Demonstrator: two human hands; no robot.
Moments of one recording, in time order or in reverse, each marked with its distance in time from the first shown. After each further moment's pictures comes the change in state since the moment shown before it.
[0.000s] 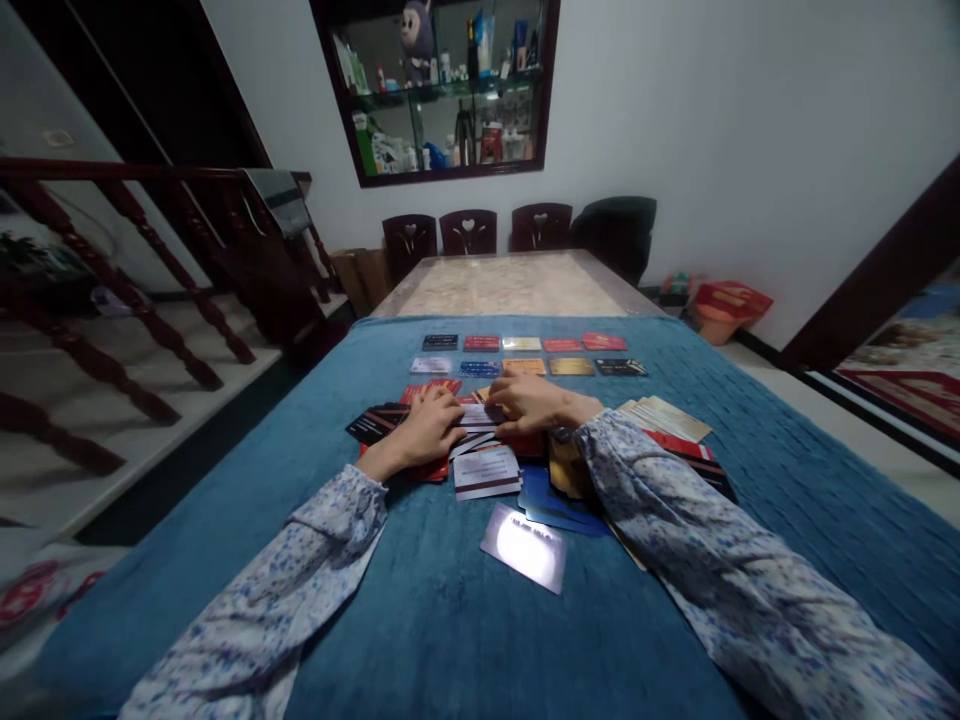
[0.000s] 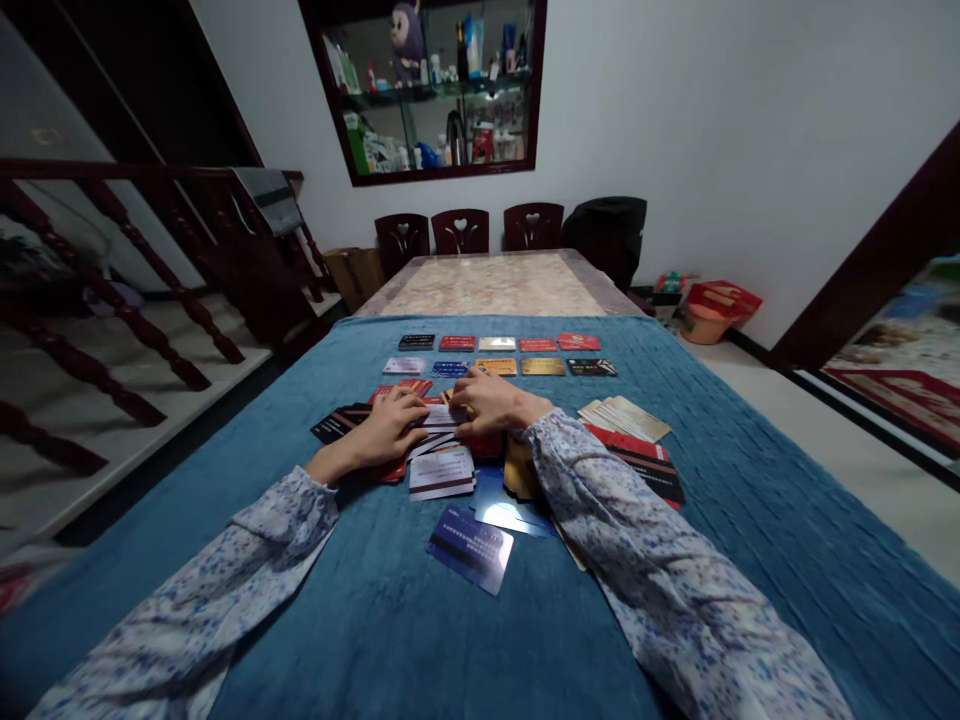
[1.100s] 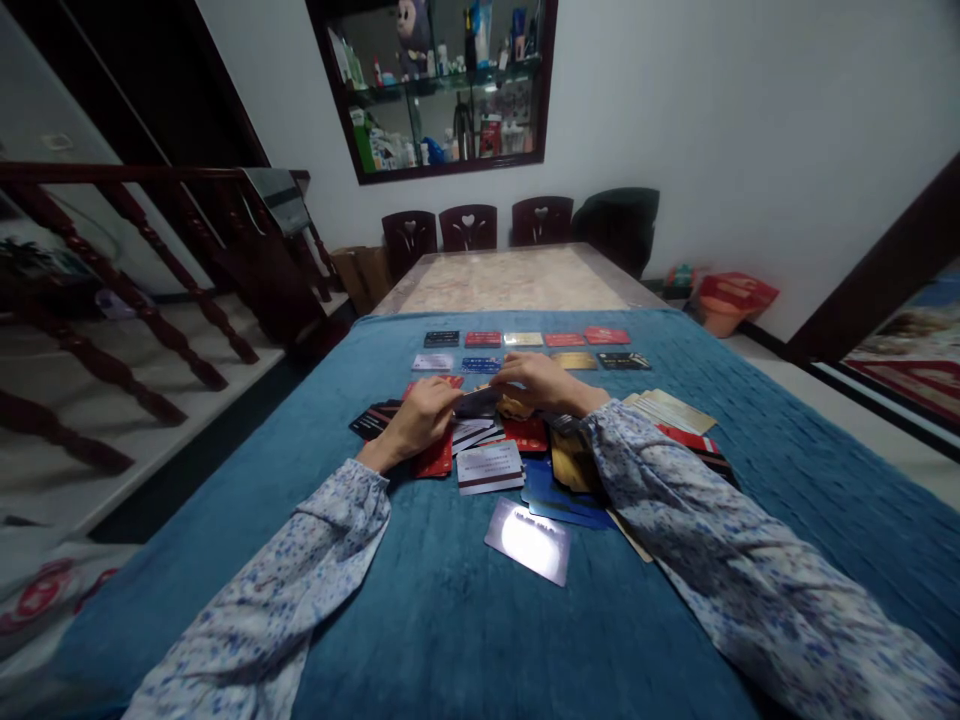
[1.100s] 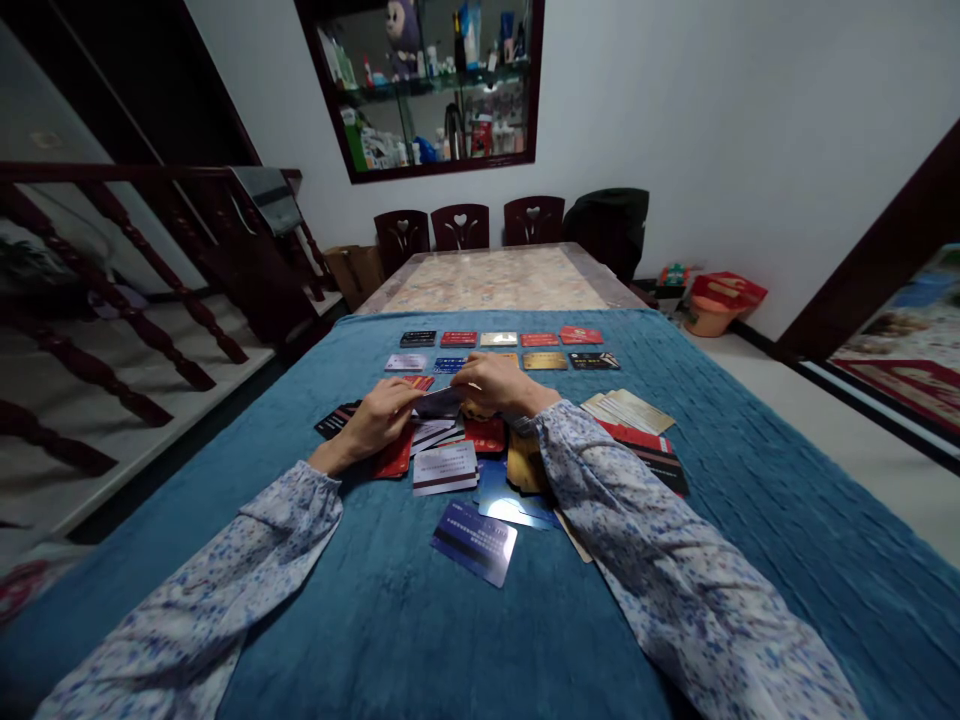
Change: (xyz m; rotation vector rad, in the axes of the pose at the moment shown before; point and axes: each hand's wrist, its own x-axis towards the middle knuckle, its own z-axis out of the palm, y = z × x) left_hand 0.001 -0.024 0.011 -0.036 0.467 0.236; right_hand -0.004 0.000 -0.013 -0.003 0.278 0.068
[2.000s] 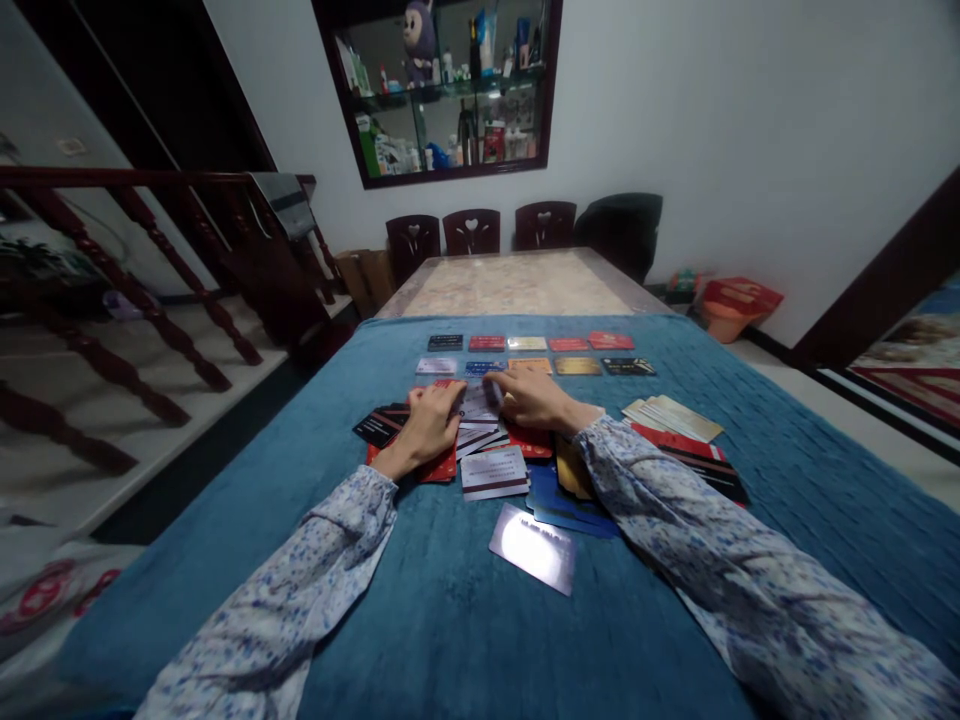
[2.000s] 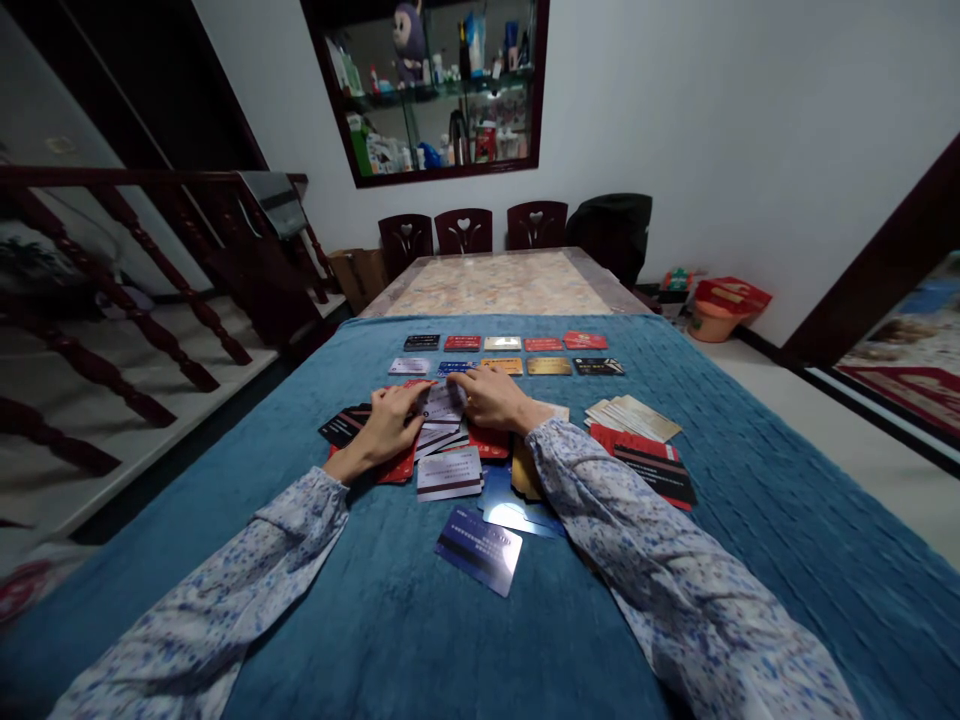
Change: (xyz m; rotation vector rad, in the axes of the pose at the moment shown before) left_hand -0.001 0.015 0.010 0.031 -0.165 -0.366; right_hand 0.004 -0.025 0.013 -0.134 -0.184 0.274
